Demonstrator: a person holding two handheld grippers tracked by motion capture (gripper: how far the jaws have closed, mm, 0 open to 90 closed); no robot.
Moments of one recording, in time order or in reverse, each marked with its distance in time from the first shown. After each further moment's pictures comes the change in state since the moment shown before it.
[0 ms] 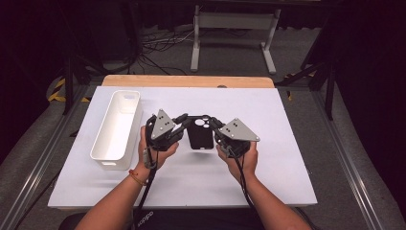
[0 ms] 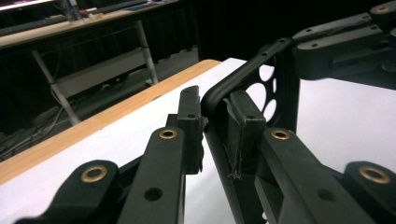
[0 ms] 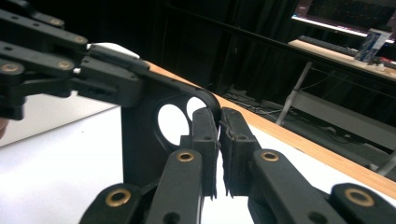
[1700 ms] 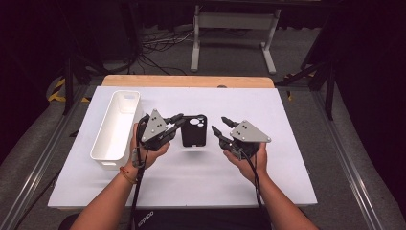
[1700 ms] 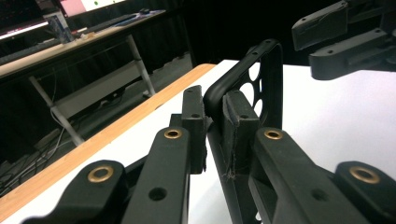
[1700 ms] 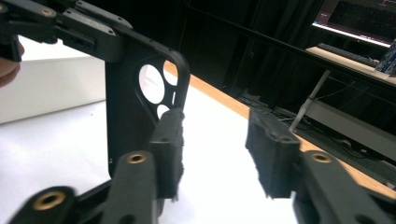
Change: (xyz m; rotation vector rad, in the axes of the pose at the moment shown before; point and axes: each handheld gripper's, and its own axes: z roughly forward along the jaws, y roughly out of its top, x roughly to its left) left arm 0.015 0.000 -0.016 -0.021 -0.034 0.122; right arm -0.024 -0.016 -0.010 -0.019 0.088 -0.053
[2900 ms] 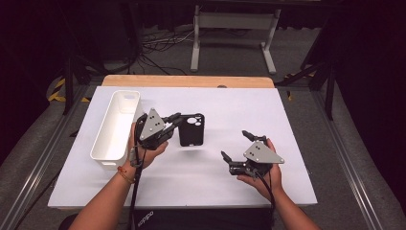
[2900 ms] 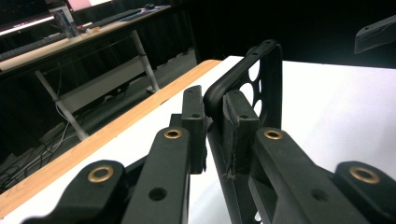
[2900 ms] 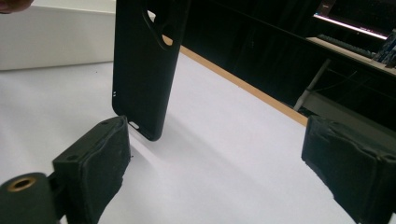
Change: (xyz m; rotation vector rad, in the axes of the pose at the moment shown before) left arm 0.004 -0.001 -0.002 0.012 0.015 -0.011; right arm 0.001 -0.050 -0.038 0.033 -0.005 -0.037
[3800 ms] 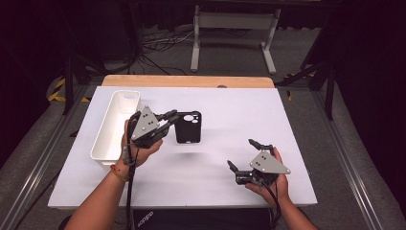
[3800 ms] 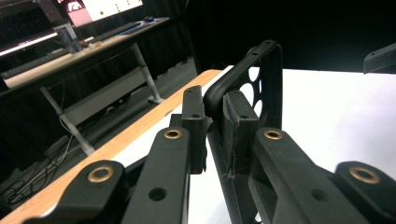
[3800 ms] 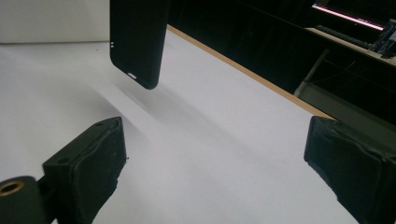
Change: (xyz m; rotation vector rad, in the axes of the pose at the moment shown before) left arm 0.010 0.012 -0.019 -0.035 0.004 0.052; right arm 0.003 -0.023 -0.017 0.024 -0.009 -0.013
